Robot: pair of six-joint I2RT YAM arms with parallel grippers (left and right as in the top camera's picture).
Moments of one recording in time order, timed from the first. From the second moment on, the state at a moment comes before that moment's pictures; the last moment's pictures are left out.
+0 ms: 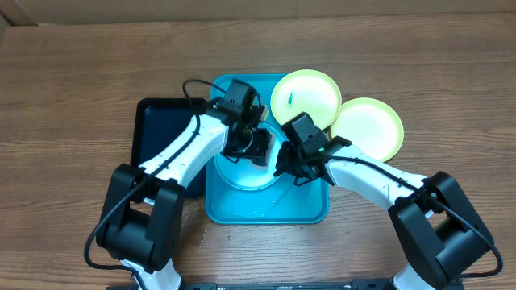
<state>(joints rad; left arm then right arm) -0.41 1.87 1.28 -0.76 0.29 -0.26 0.61 1.79 1.01 -0.38 -0.12 0.91</state>
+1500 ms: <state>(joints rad) -0.40 2.10 1.48 -0.94 0.60 -0.08 0.61 1.80 1.01 -0.38 -0.12 0.91</state>
